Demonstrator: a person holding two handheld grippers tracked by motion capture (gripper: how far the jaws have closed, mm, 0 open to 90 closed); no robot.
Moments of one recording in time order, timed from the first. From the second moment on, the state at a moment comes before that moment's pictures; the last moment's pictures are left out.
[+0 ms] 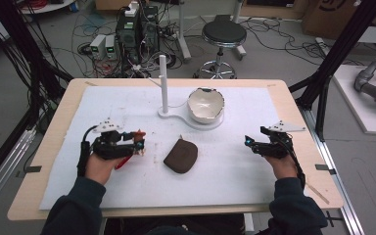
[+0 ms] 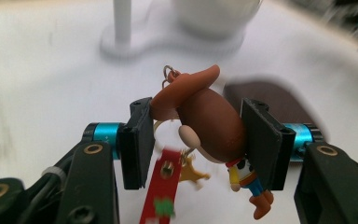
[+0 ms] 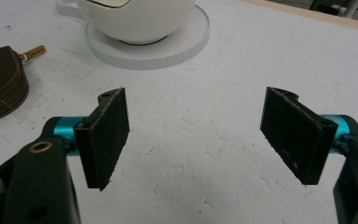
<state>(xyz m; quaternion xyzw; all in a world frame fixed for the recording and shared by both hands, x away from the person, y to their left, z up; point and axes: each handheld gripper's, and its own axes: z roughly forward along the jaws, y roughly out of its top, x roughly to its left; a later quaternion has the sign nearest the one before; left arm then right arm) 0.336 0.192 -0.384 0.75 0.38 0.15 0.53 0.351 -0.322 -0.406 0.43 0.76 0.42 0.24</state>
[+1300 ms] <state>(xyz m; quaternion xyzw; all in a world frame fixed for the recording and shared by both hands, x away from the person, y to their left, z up) 0.417 0.165 -0.286 0.71 0.24 0.23 0.62 0.355 -0.319 -0.406 0.43 0.77 0.42 0.23</state>
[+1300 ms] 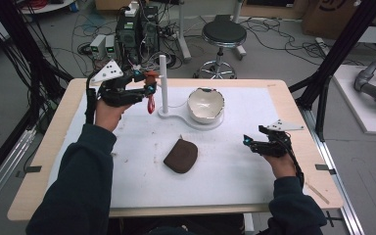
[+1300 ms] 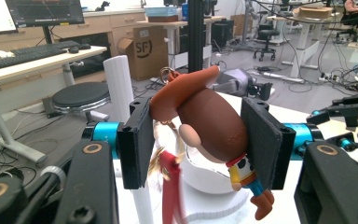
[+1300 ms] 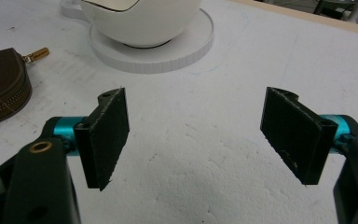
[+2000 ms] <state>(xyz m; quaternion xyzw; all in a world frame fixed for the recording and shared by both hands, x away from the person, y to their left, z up) 0.447 0.152 -0.286 0.72 0.26 0.21 0.61 0.355 -0.320 -0.406 0.42 0.77 0.43 0.23</state>
